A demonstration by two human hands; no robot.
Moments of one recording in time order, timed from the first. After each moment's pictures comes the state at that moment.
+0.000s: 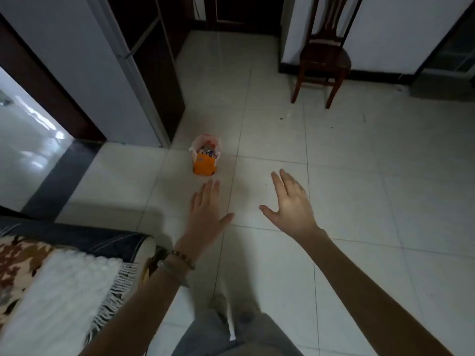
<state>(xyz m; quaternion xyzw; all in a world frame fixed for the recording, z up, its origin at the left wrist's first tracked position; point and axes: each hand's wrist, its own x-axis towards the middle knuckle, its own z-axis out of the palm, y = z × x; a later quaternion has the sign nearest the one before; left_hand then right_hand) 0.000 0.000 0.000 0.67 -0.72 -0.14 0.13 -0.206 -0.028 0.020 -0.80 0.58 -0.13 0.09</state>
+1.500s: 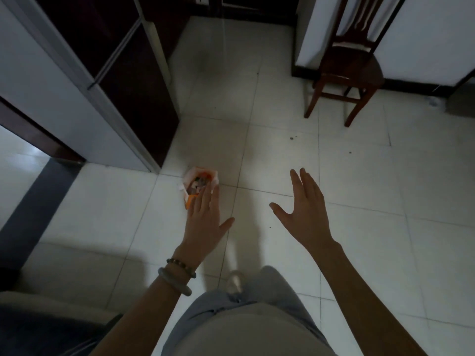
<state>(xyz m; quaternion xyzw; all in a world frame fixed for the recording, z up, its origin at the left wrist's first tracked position) 0.019 -0.411 -0.035 0.69 -0.70 -0.13 0.11 -0.201 -0.446 0.007 -0.75 0.62 -0.18 0.14</state>
